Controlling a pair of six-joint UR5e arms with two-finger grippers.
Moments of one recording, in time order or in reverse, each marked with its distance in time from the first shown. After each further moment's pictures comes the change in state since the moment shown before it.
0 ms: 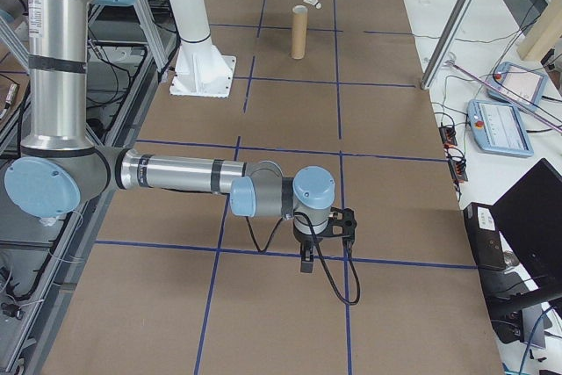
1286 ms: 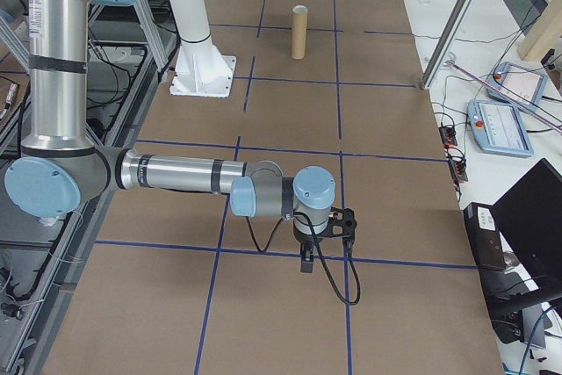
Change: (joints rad) left arm -0.113 -0.170 -0.302 0.415 -0.038 0.545; right arm 0.000 0.000 0.000 0.000 -0.001 -0.001
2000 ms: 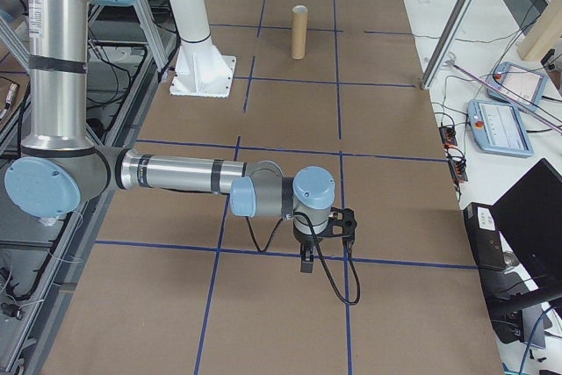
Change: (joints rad) left arm 0.025 -0.180 -0.238 0.617 0.153 0.268; right arm 0.000 0.000 0.000 0.000 0.001 0.000
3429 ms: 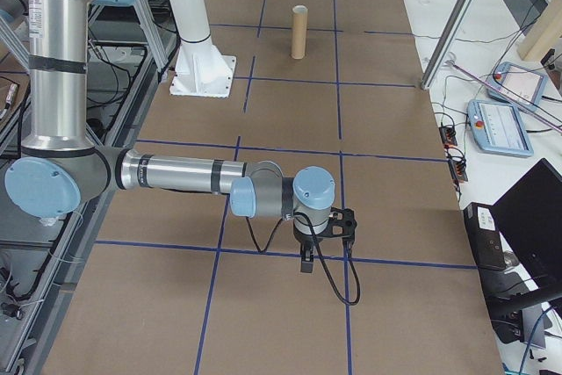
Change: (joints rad) left arm 0.469 -0.423 -0.140 1.041 0.569 0.253; right arm 0.000 0.000 0.000 0.000 0.000 0.000
